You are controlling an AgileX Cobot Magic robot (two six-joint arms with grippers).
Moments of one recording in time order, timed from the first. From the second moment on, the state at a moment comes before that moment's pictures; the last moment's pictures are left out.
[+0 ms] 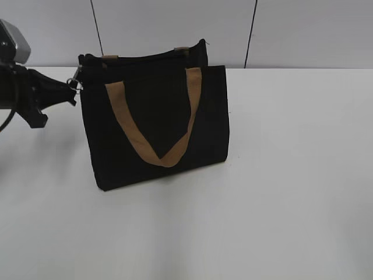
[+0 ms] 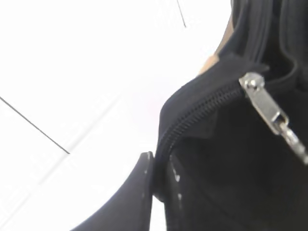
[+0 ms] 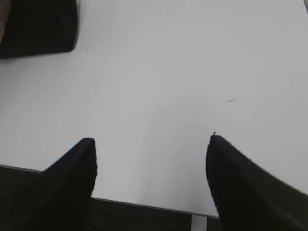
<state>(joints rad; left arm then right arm) 0.06 1.77 -0.86 -1.73 0.69 2.57 0.02 0.08 -0.51 0.12 1.09 -0.17</state>
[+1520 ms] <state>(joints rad) 0.03 1.39 -0.86 -1.44 0.63 2.22 0.65 1.82 -1.63 0.55 0.70 -0.66</state>
